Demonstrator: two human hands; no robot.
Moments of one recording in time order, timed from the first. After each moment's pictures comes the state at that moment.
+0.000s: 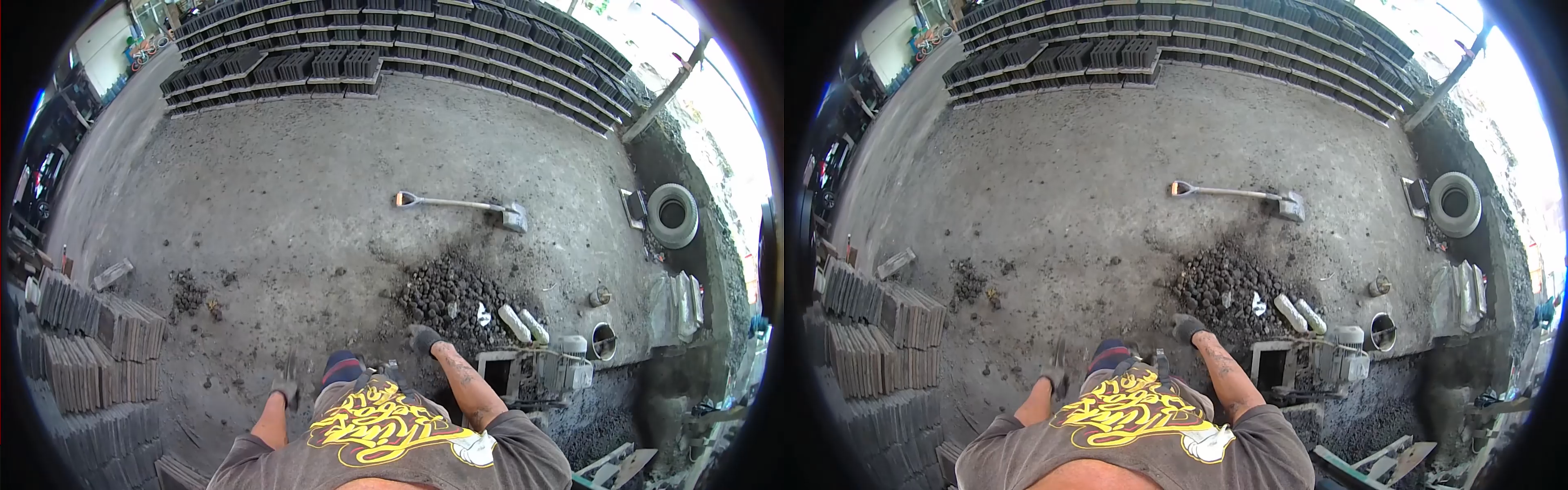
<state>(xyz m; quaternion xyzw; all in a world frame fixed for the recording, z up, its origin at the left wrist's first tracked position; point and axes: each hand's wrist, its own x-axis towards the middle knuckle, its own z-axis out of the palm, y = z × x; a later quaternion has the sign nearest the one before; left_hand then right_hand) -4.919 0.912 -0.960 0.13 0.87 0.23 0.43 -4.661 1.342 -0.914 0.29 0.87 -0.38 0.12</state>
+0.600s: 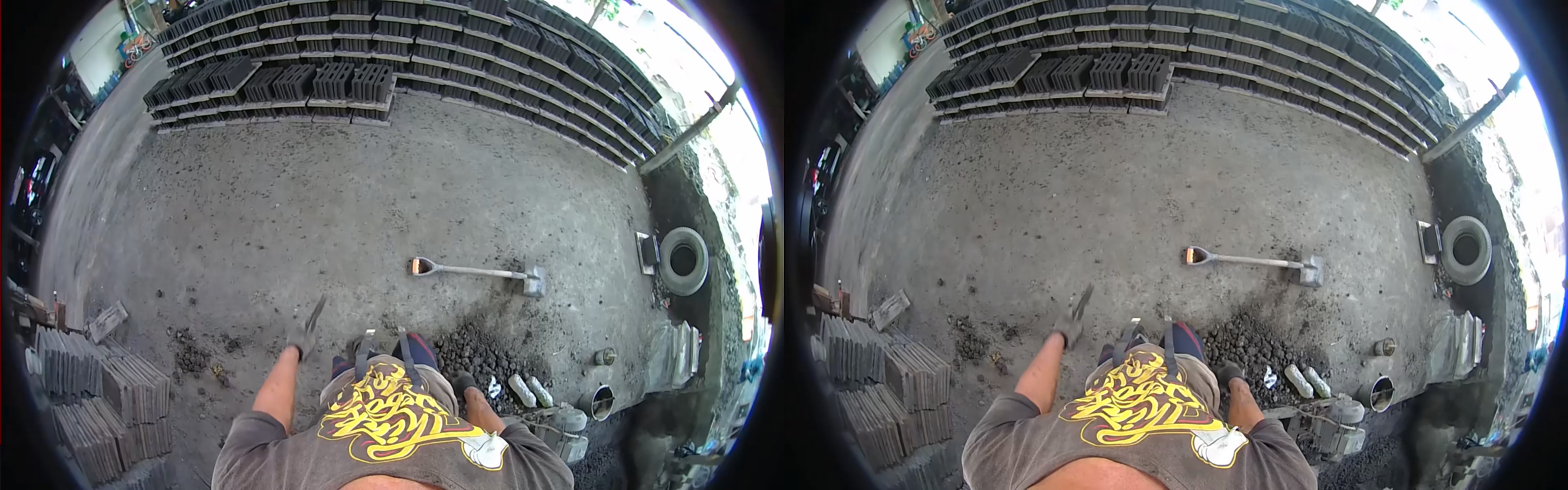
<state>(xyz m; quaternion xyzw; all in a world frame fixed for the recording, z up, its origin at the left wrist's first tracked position) -5.273 1.350 -0.915 0.33 0.89 0.18 0.27 -4.780 1.571 -0.937 0.47 0.76 -0.39 0.22</state>
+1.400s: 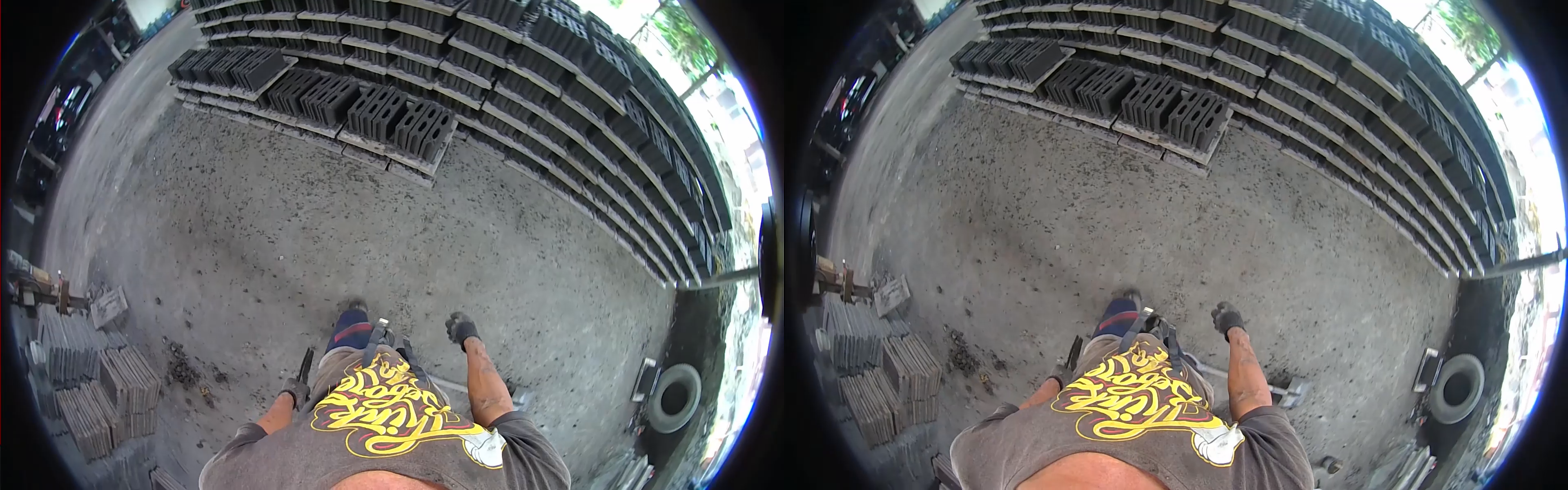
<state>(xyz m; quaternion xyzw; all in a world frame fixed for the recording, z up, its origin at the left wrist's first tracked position) -5.455 1.677 -0.787 -0.05 0.84 0.11 0.53 -5.281 2.163 -0.881 0.50 0.69 -0.51 0.13</state>
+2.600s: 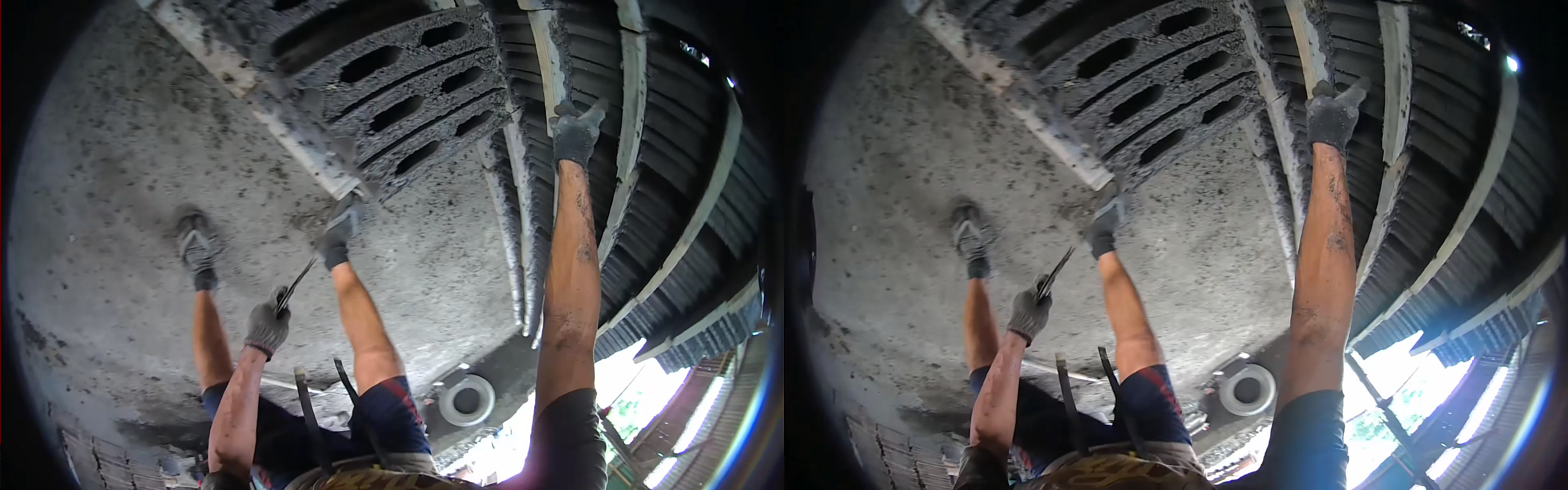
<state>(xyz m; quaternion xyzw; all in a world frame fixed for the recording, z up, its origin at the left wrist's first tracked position) -5.724 2.342 -1.113 -0.02 0.77 0.38 0.51 -6.015 2.926 -1.012 0.11 0.98 -0.12 -0.08</state>
